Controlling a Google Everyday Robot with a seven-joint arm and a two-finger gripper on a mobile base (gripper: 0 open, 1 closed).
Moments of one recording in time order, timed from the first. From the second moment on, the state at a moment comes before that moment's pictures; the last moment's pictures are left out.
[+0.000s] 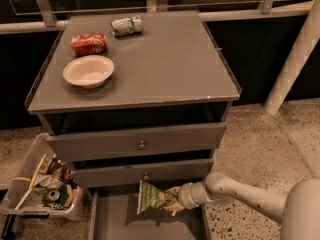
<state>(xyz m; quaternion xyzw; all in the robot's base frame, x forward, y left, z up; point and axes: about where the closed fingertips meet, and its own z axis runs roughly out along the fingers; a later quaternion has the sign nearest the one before) 0.508 -0.051 0.298 -0.58 0.70 0.29 0.31</state>
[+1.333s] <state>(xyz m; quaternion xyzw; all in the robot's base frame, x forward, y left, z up) 0.510 -0.039 0.202 -0.53 0.75 0.25 0.31</state>
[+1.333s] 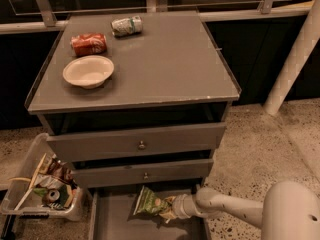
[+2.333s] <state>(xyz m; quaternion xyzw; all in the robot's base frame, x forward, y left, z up) 0.506 -0.041 0.147 -0.53 0.77 0.20 0.29</state>
